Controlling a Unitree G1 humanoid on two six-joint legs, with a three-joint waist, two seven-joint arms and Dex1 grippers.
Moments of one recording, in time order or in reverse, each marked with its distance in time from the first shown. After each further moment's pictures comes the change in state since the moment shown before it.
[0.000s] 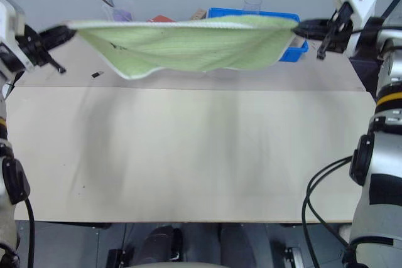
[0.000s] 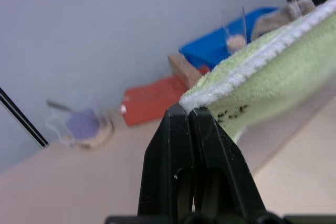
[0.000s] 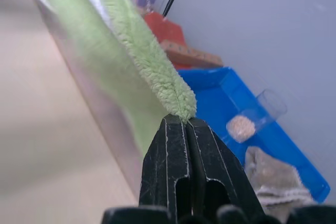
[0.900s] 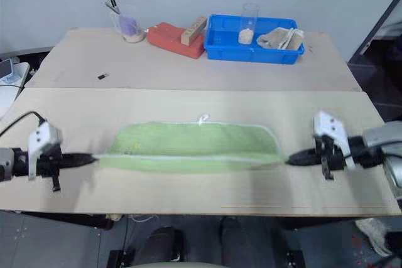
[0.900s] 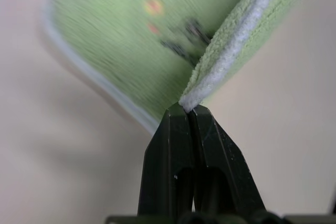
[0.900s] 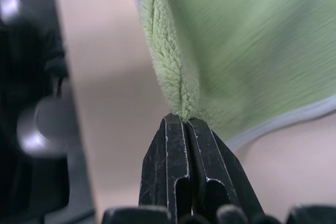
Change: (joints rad) left arm 0.793 0.141 0.062 -0.596 -0.128 0.309 -0.193; right arm 0.862 -0.250 -0.024 -0.884 0.312 0.621 0.141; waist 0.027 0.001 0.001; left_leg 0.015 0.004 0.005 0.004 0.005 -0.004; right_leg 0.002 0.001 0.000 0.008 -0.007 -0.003
